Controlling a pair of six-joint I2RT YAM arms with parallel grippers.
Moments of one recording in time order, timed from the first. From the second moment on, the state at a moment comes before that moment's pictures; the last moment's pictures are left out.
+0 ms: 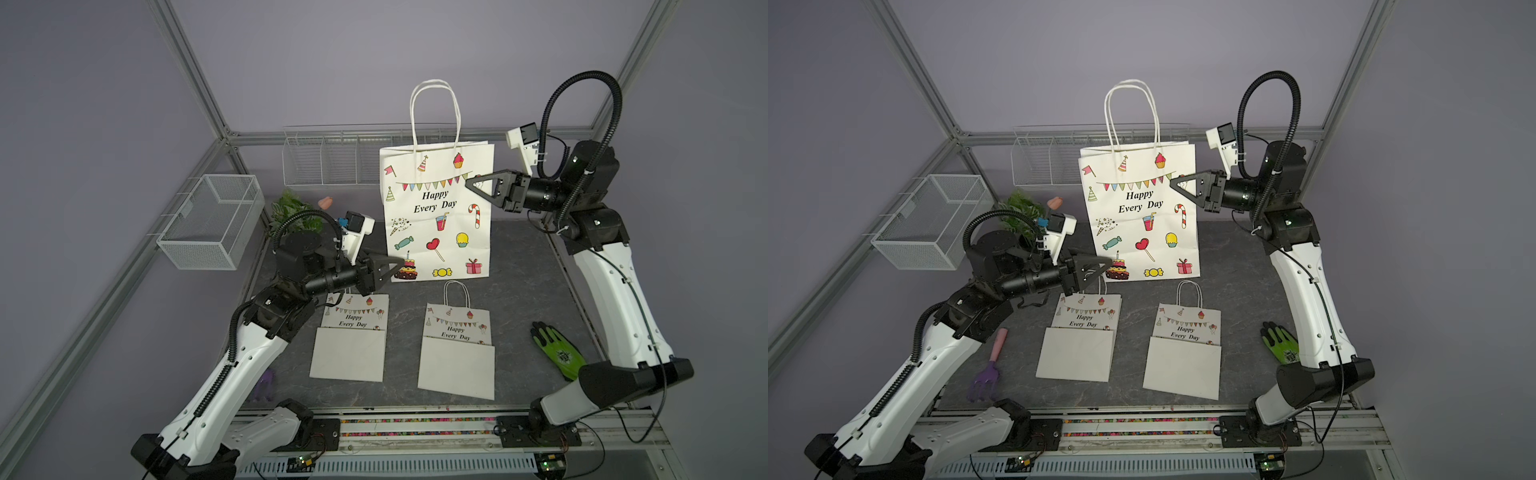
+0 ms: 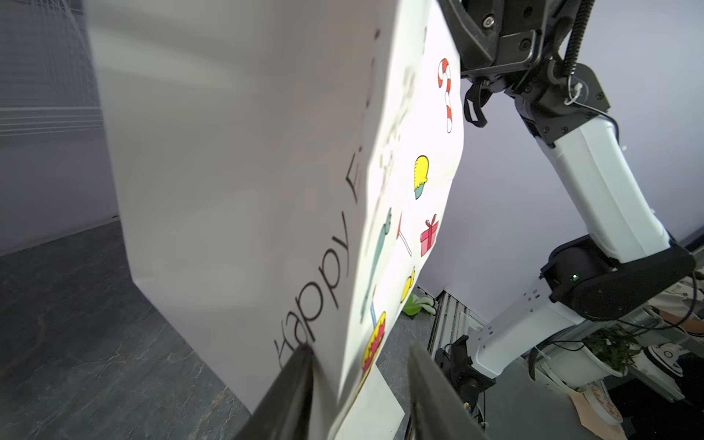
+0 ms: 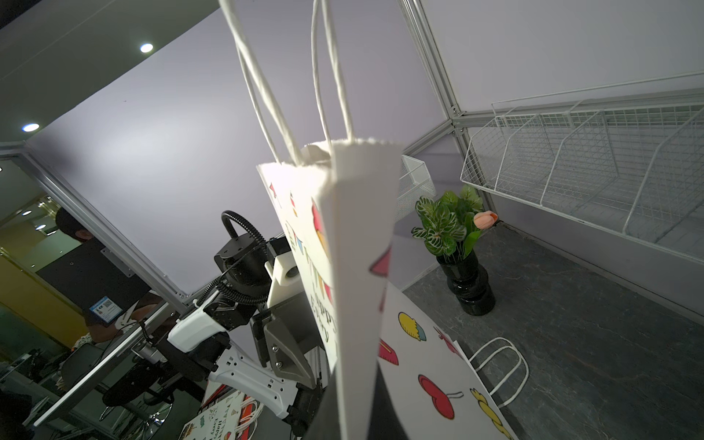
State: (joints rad) left arm -0.55 1.07 1.26 -0.32 0.68 -0.32; right arm 0.22 1.56 1.98 -0.39 -1.13 0.56
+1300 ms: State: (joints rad) left arm -0.44 1.13 1.41 -0.22 0.75 -0.37; right arm 0.25 1.40 1.74 -0.40 -1.26 0.51
